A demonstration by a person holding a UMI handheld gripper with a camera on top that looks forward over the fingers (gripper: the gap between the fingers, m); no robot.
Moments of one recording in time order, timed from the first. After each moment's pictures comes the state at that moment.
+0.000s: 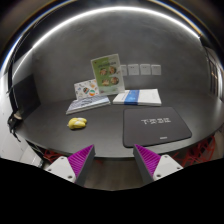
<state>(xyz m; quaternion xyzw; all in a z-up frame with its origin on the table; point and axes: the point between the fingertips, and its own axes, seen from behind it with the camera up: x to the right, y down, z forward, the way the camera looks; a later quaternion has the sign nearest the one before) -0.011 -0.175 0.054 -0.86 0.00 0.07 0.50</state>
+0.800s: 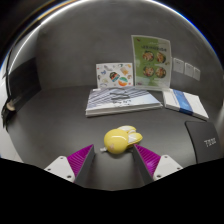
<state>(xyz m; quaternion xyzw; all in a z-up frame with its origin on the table) -0.236 0.011 -0.015 -0.89 -0.07 0.05 0.45</state>
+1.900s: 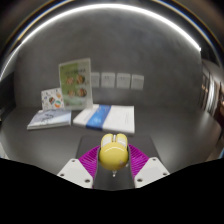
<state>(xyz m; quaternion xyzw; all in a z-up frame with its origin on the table) 0.141 -0.002 0.082 -0.85 0.01 -0.05 0.52</state>
